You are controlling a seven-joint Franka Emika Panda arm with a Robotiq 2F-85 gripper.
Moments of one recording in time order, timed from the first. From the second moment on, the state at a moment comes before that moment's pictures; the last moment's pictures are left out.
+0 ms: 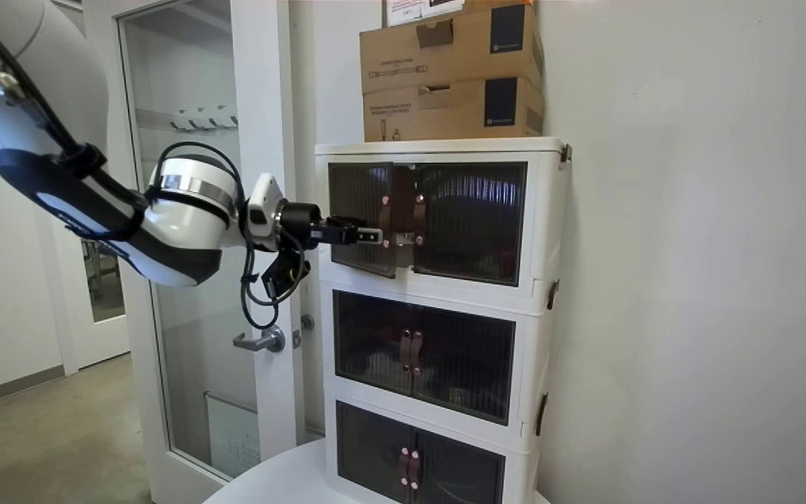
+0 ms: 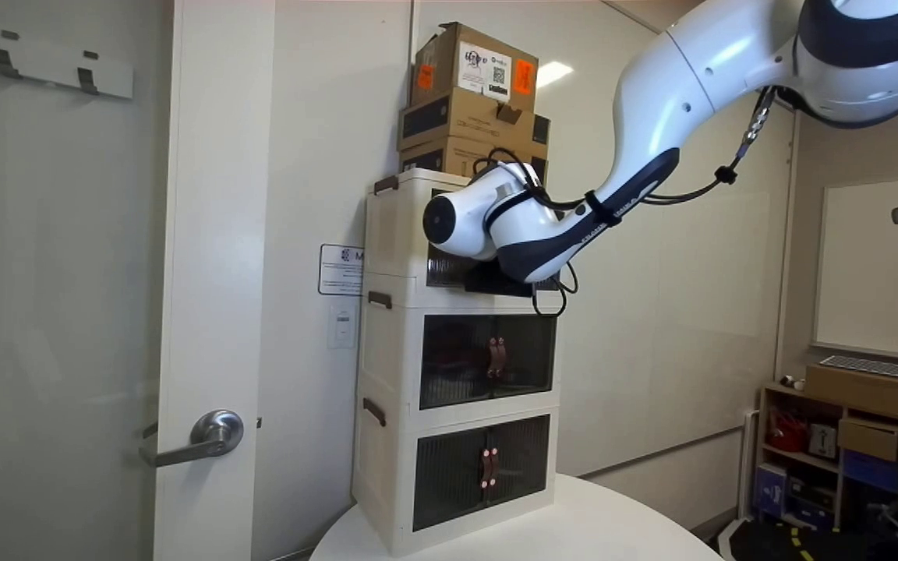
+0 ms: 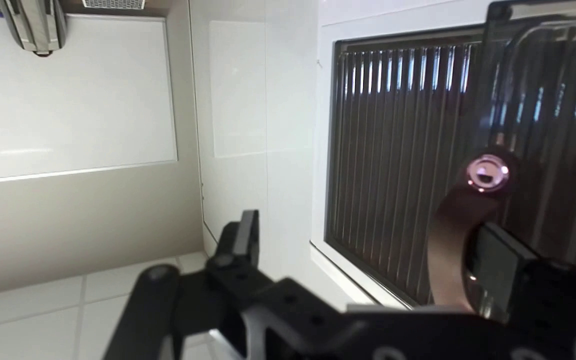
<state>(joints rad) 0.20 0.64 0.08 -1.44 -1.65 1.67 2.10</state>
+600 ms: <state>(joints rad) 0.23 0.57 0.14 -1.55 -1.68 1.81 2.18</state>
